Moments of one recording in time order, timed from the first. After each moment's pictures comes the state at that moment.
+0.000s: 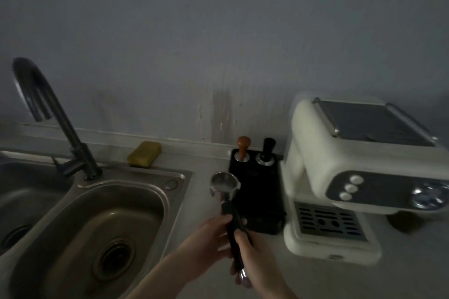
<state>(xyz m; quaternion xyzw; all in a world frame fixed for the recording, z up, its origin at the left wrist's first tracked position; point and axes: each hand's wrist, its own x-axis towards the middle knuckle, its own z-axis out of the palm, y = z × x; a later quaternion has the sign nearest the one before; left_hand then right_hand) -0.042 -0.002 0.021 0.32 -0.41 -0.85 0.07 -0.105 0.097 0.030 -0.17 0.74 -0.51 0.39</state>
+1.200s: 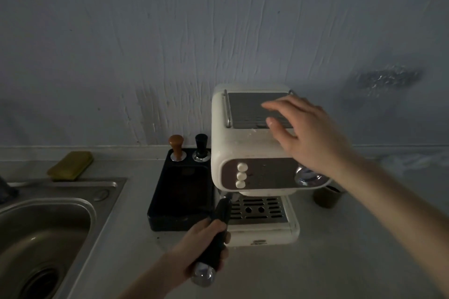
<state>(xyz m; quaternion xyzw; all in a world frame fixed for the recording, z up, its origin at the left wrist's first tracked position) -0.137 0.091 0.034 0.32 -0.51 -0.80 0.00 -0.296 0.200 0.187 -0.52 0.81 -0.22 -0.18</state>
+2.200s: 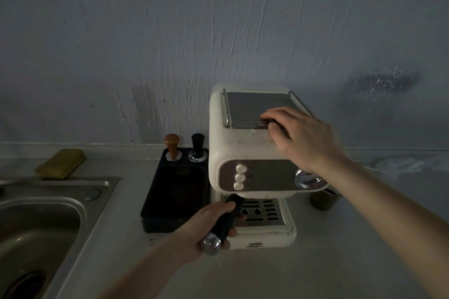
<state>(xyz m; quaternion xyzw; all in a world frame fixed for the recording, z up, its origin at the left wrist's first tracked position) -0.162 0.086 0.052 0.27 -0.51 -0.82 -0.02 -0.306 0.192 0.177 -0.46 0.87 -0.16 -0.11</state>
